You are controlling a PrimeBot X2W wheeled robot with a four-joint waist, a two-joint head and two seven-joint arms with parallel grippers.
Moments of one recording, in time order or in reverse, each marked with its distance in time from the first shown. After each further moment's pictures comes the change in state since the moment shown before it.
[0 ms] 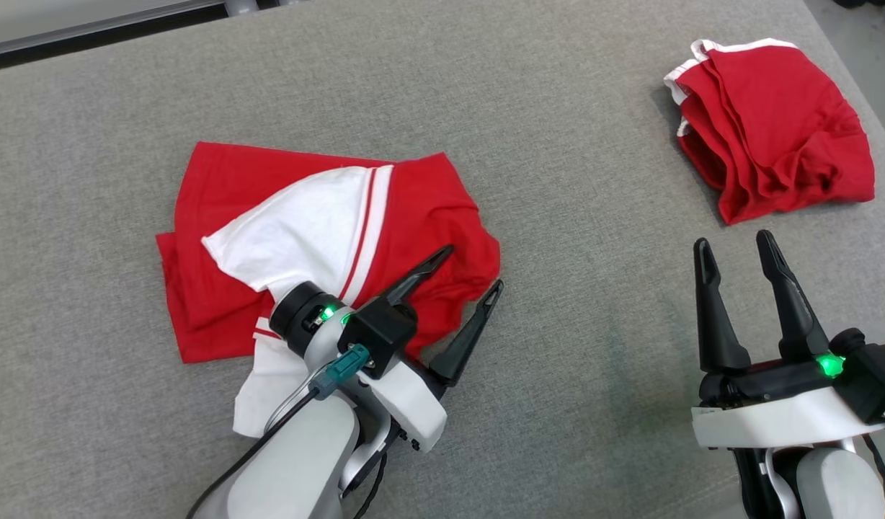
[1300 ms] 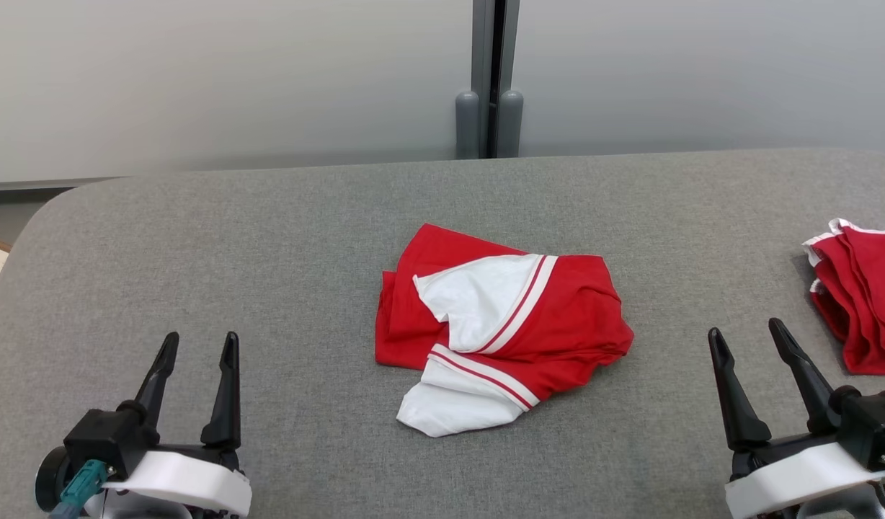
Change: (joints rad) left arm 0.413 0.164 0.423 -0.218 -0.183 0.166 -0.056; right arm 0.160 -0.079 -0.037 -0.013 -0.052 0.000 0.139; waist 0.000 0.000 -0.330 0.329
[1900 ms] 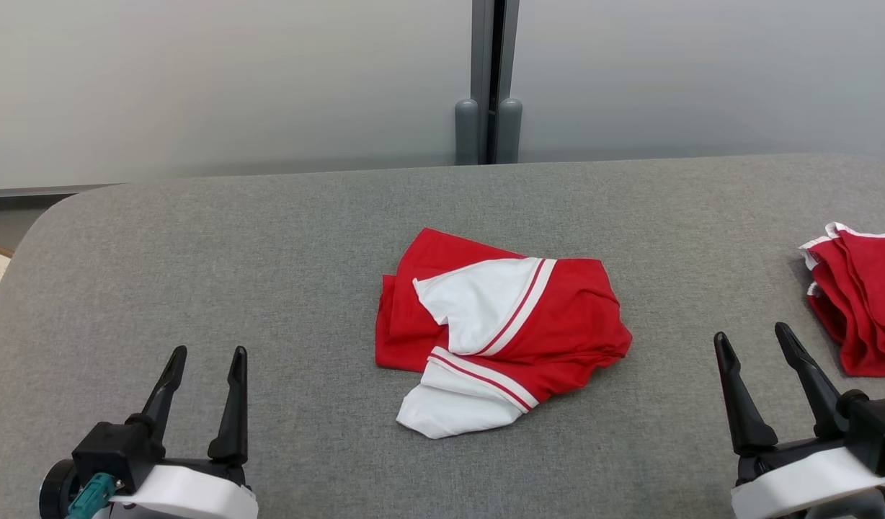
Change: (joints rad) left arm 0.058 0.011 -0.021 -0.076 0.005 0.035 0.035; right arm 0.032 -0.001 -0.013 -0.038 0.002 0.000 0.028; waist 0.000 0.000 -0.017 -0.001
